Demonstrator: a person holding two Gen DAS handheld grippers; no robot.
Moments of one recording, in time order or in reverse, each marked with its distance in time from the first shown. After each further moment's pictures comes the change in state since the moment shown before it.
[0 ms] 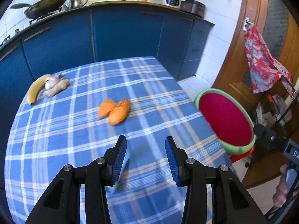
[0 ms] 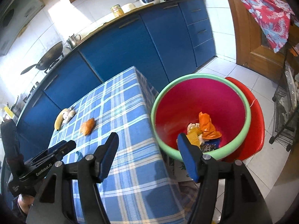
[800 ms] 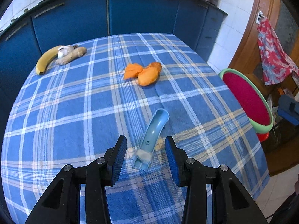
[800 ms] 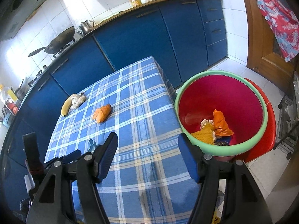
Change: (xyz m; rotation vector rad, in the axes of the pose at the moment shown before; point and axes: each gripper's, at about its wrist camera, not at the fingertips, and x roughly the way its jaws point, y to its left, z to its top) left arm 0.026 0.042 -0.044 -0.040 0.102 0.044; right arm 0.010 0.050 -0.013 -0.093 0.053 0.024
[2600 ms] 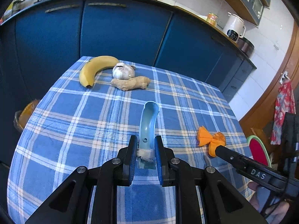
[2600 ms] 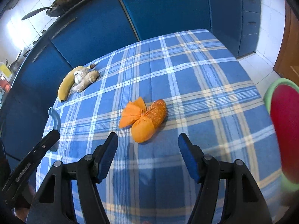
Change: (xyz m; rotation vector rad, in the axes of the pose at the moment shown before) left arm -0.006 0.140 0.051 -0.322 -0.195 0.020; right arm 0.175 0.127 0.027 -0.120 0.201 0.034
